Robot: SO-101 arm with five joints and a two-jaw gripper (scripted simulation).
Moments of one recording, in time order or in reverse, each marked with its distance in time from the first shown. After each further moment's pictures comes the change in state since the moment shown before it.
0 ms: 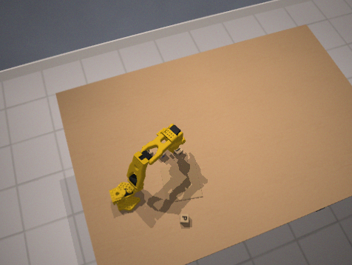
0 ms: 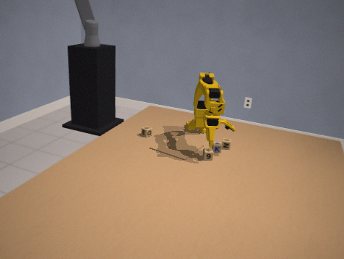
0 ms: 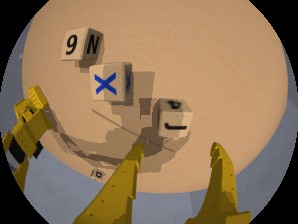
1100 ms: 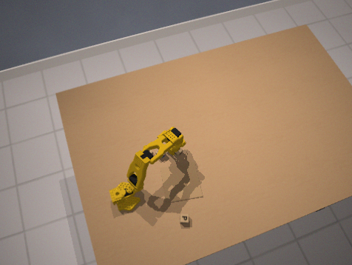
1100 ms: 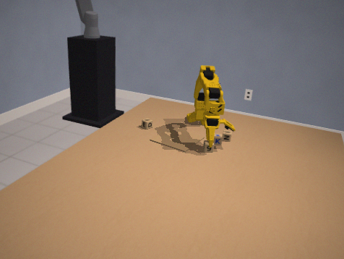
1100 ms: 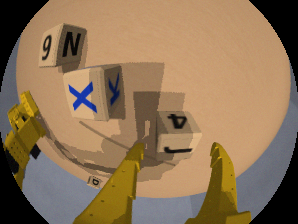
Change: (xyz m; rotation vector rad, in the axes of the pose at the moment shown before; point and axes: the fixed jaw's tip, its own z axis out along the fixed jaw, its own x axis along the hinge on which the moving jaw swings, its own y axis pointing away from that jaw) arm 0.000 -0.003 0.026 0.000 0.000 0.000
